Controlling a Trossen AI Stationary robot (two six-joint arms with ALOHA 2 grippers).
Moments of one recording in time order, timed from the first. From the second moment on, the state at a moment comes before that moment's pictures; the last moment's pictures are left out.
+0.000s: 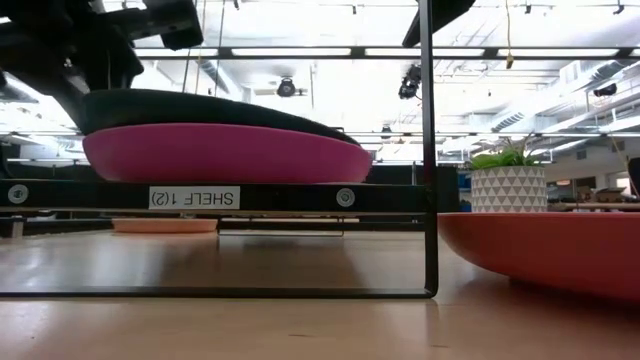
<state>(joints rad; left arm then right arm) -0.55 1.49 0.96 -0.63 -0.22 0.82 0.09 1.34 1.37 -0.91 0.39 -0.19</state>
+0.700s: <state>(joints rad) -0.62 1.29 0.96 -0.60 -0.21 0.24 0.07 1.34 1.37 -0.91 0.40 -0.24</state>
